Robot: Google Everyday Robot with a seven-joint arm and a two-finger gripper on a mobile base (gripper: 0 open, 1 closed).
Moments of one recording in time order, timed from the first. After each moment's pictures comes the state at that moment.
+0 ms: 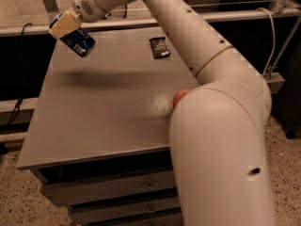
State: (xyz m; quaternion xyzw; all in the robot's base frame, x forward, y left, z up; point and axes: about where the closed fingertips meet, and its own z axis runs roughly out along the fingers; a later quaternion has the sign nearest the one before) arm 0.707 0.222 0.979 -0.56 0.67 0.31 0.37
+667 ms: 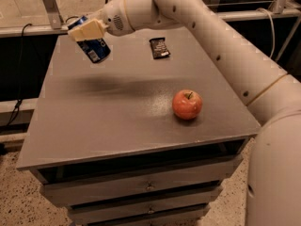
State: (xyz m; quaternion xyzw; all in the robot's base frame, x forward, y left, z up) arm 0.675 0.164 0.985 -0.50 0.63 0.39 0.45
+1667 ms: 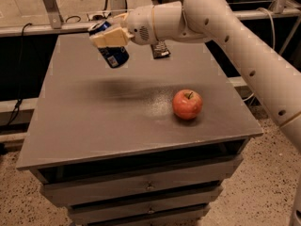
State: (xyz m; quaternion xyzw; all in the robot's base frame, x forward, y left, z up) arm 0.653 0.103 0.982 -0.50 0.59 0.38 0.50
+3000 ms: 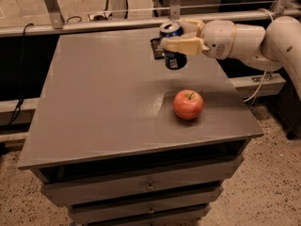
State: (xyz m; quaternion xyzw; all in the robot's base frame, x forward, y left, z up) arm 0.642 -0.081 0.978 -0.46 0.54 0.38 0.60
